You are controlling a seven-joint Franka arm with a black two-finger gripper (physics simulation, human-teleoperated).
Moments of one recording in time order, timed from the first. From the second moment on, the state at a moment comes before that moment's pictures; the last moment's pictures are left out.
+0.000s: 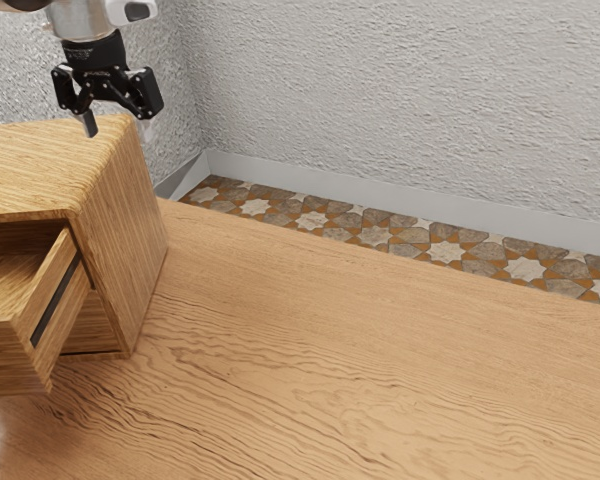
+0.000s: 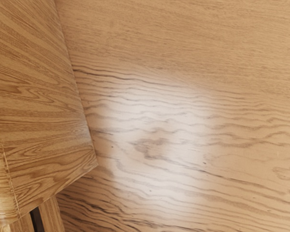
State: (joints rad) arm 0.04 -0.06 0.01 -1.50 0.04 1.47 -0.16
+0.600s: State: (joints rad) arm 0.03 -0.07 -0.02 -1.12 0.03 1.19 -0.17
